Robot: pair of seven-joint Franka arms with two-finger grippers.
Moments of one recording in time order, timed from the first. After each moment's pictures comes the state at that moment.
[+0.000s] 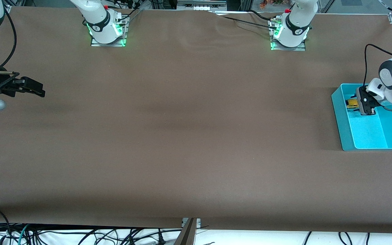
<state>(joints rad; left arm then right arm) 0.57 0.39 -0.03 -2.17 0.16 2.35 1.78 -0.07 0.17 0.11 -1.43 -0.03 1.50 0.03</state>
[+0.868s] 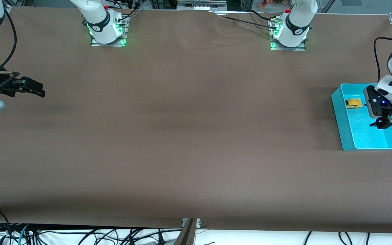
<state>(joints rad) 0.35 0.13 -0.05 -2.10 0.16 2.27 1.74 -0.07 0.17 0.11 -1.43 -0.03 1.50 0.03</state>
